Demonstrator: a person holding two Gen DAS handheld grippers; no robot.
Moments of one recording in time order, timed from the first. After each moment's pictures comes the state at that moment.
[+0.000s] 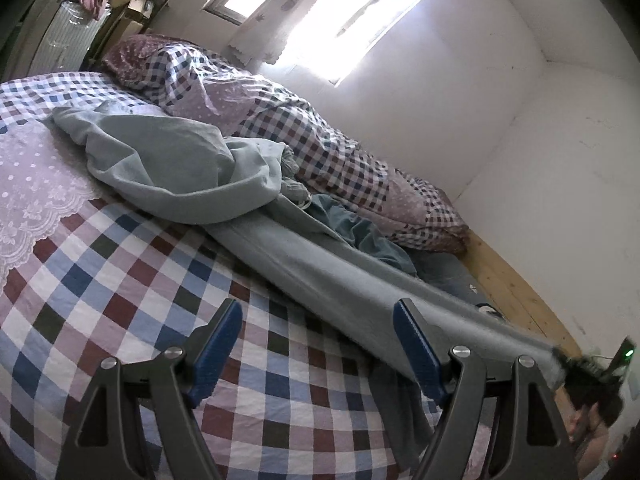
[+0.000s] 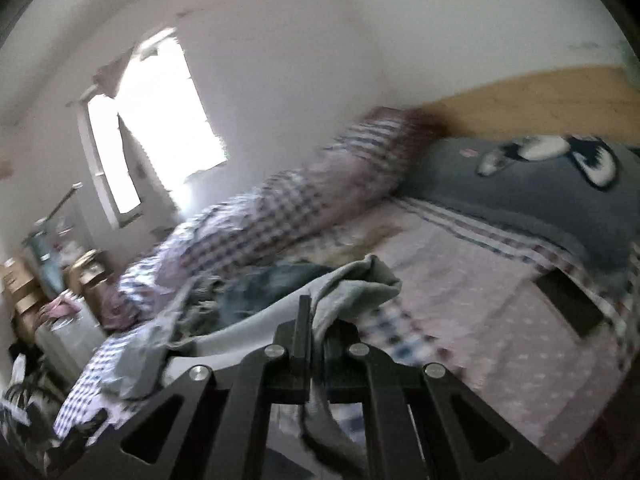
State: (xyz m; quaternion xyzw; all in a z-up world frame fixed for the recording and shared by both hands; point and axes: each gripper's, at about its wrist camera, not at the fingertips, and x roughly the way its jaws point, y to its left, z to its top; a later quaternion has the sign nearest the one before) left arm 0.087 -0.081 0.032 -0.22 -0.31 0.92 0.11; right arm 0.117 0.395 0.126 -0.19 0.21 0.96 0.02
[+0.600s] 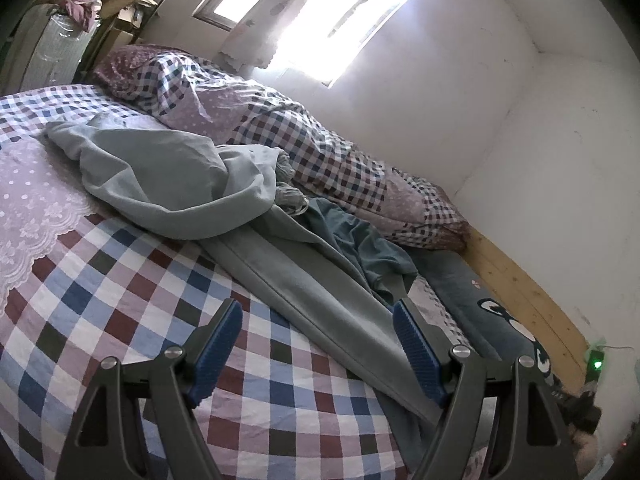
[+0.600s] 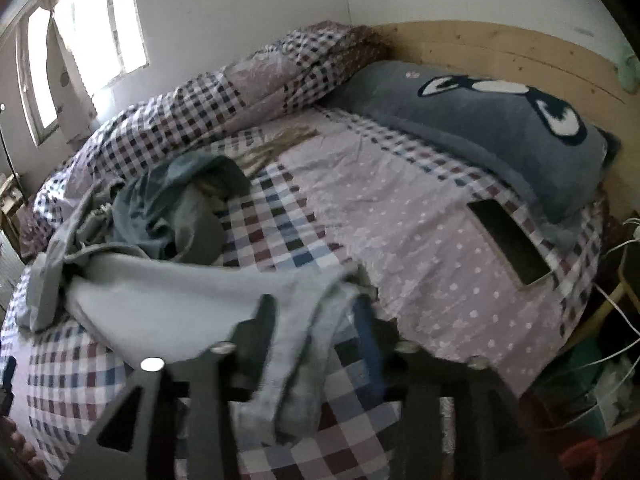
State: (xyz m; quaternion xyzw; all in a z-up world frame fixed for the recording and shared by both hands) left arm 0.081 -0.083 0.039 -0.21 -0.29 0.93 0.11; right arm 0.092 0.401 0.072 -0.34 0.12 0.92 0.12
